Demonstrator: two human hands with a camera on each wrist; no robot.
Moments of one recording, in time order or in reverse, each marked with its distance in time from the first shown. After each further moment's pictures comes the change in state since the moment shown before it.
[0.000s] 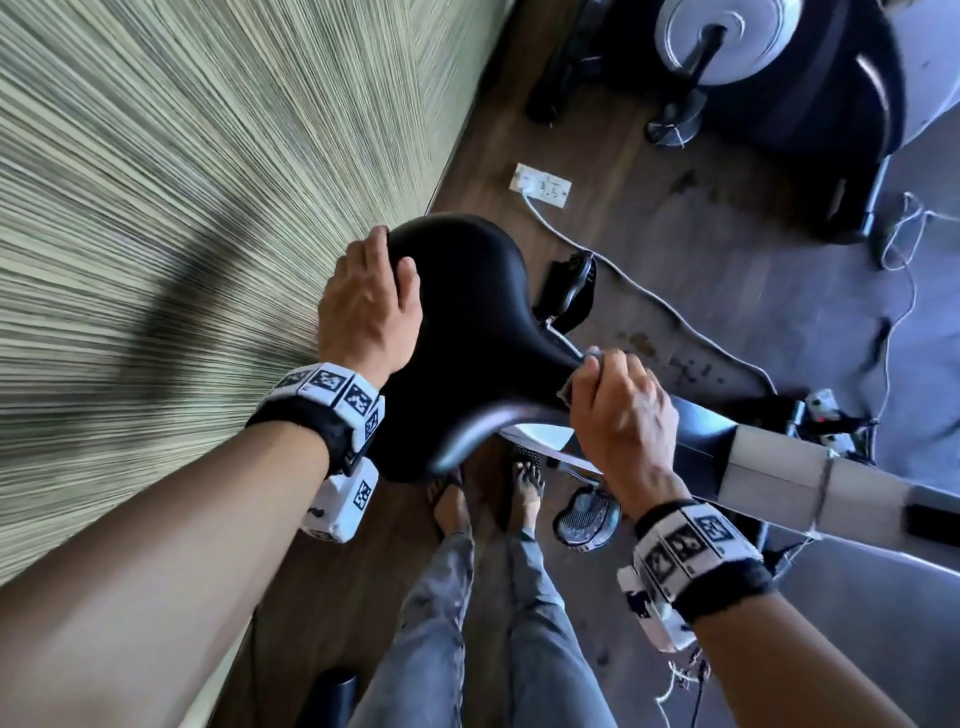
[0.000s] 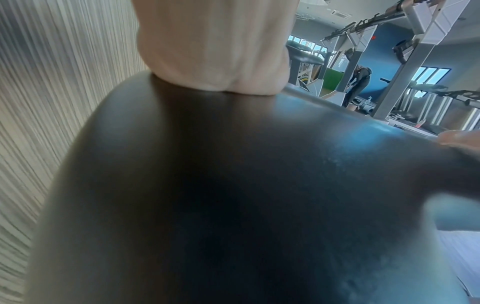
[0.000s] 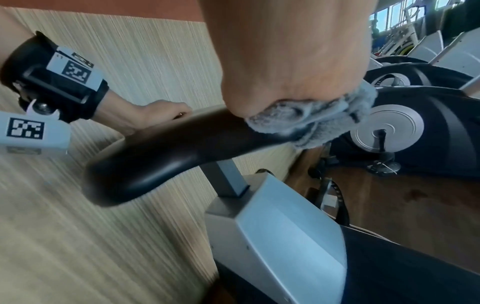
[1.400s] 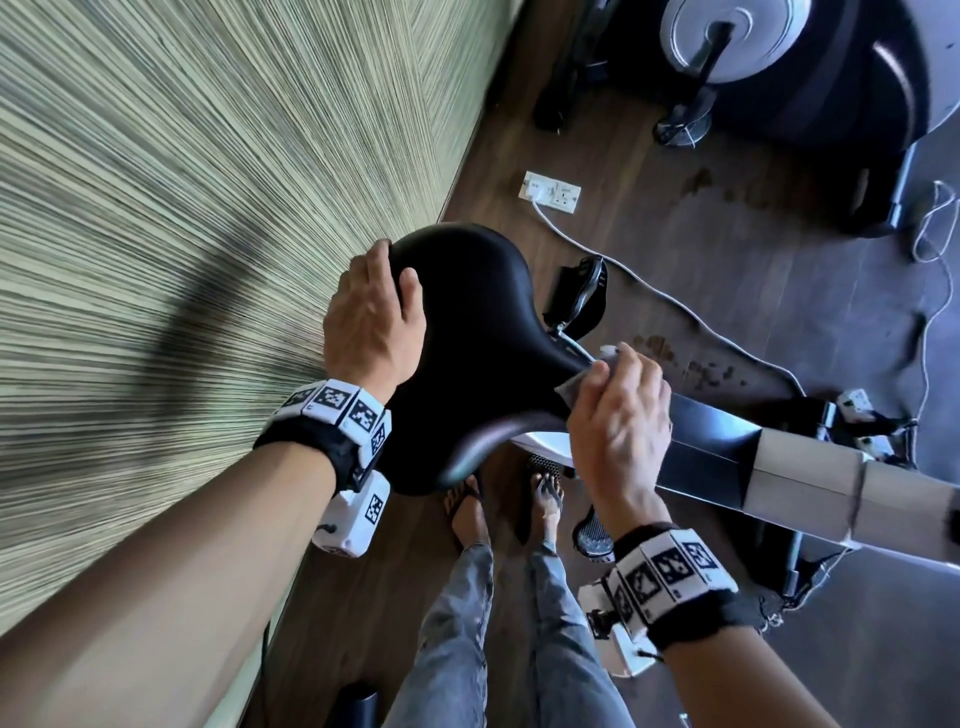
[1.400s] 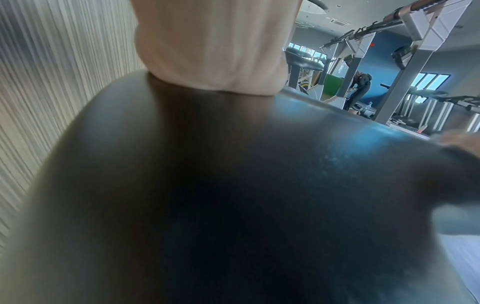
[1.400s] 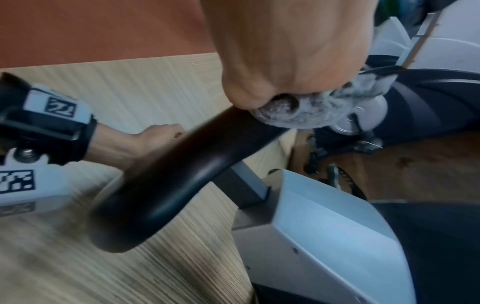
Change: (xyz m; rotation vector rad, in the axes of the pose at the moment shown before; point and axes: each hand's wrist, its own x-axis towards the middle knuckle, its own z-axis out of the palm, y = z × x) left_hand -0.001 -0.001 0.004 0.015 0.026 0.007; right_hand -0.004 -0.014 0.021 0.231 0.133 0.087
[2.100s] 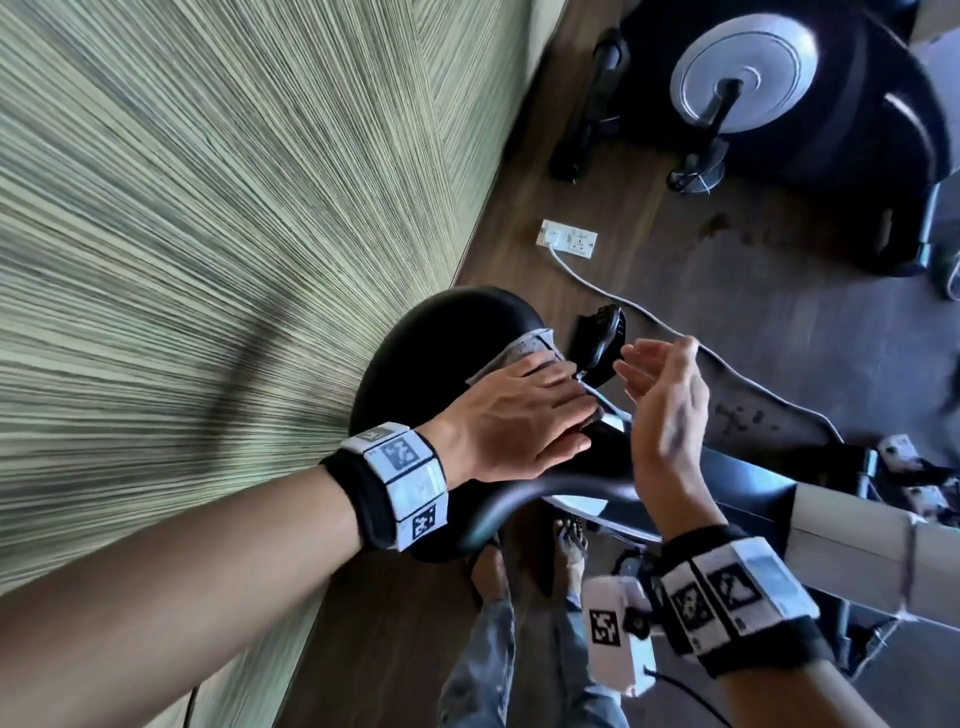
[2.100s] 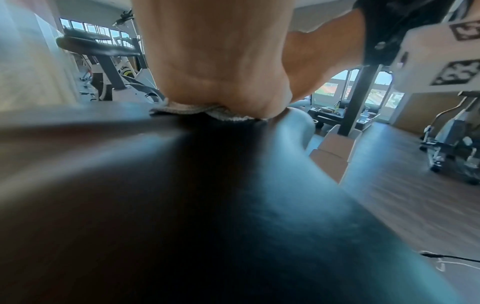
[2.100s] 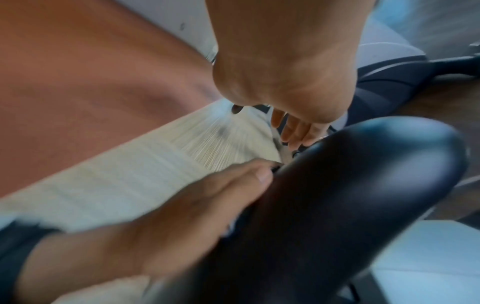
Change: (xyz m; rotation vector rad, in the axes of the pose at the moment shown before) left_hand -0.011 0.073 0.006 0.241 -0.420 1.111; right_hand 0.067 -0.036 -0.022 0.905 -0.043 0.439
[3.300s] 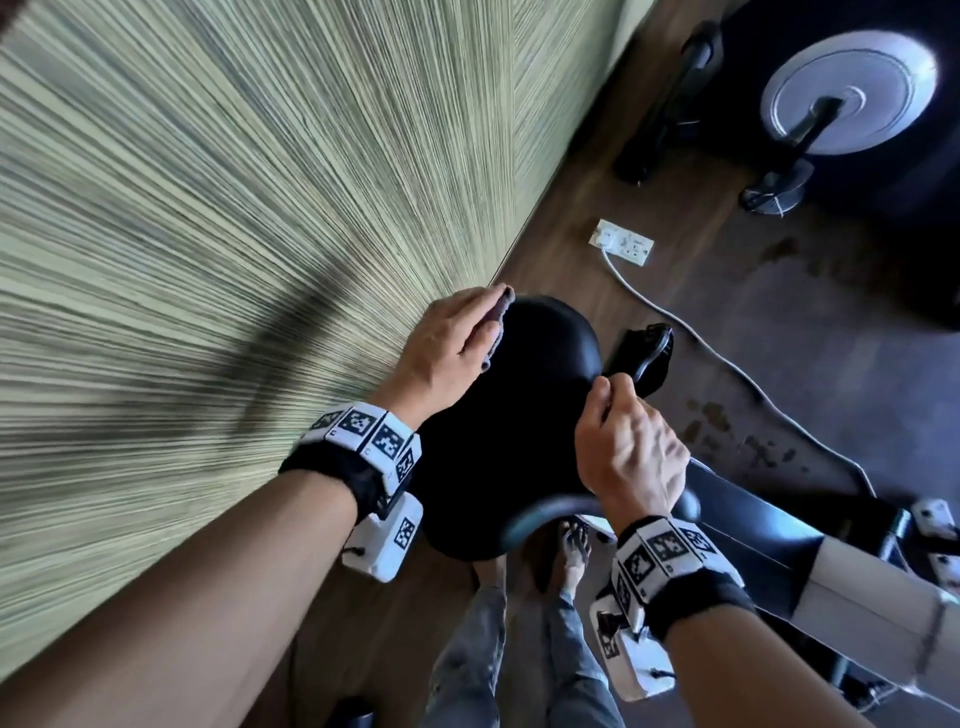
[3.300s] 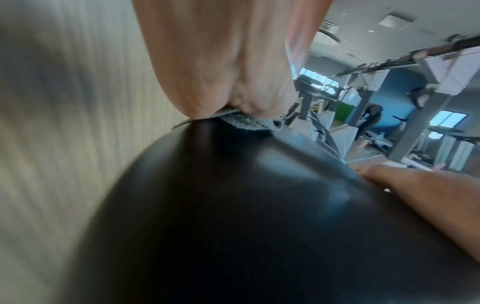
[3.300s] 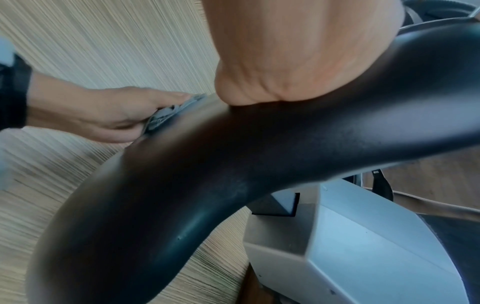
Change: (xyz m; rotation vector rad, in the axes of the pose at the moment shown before) left_hand -0.062 -0.087 0.011 -0.635 0.509 -0.769; right_hand -0.022 0.003 0.046 -1.107 -0.230 -0.224
